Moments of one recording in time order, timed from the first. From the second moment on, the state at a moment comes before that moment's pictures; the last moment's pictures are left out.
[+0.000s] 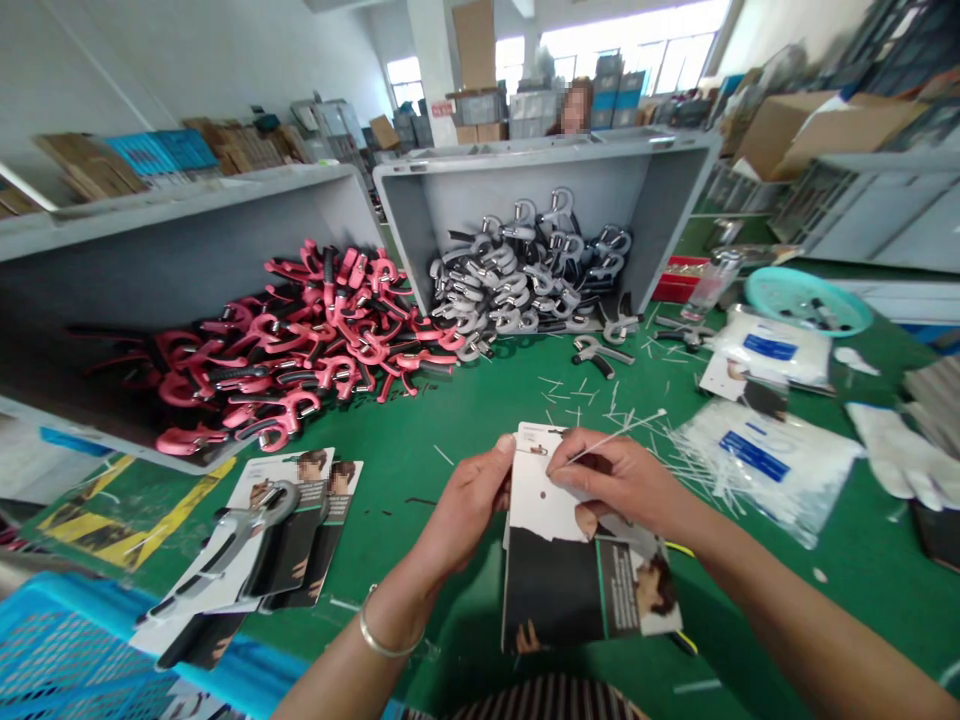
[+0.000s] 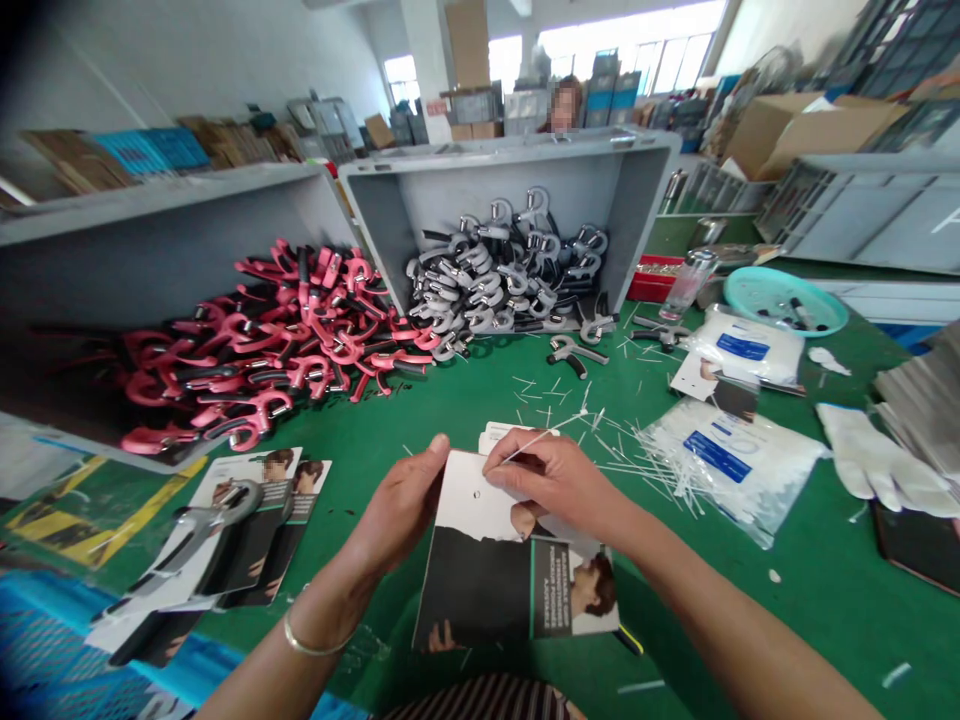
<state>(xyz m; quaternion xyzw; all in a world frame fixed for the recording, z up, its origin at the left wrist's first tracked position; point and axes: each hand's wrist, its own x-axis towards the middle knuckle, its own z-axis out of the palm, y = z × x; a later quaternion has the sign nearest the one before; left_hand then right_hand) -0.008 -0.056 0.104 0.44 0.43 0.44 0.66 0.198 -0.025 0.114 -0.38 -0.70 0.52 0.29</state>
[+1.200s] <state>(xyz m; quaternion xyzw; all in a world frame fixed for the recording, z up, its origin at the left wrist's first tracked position) -0.005 -0.107 0.036 0.58 0.46 0.49 0.46 0.188 -0.052 0.038 -0.42 -0.40 0.74 0.33</state>
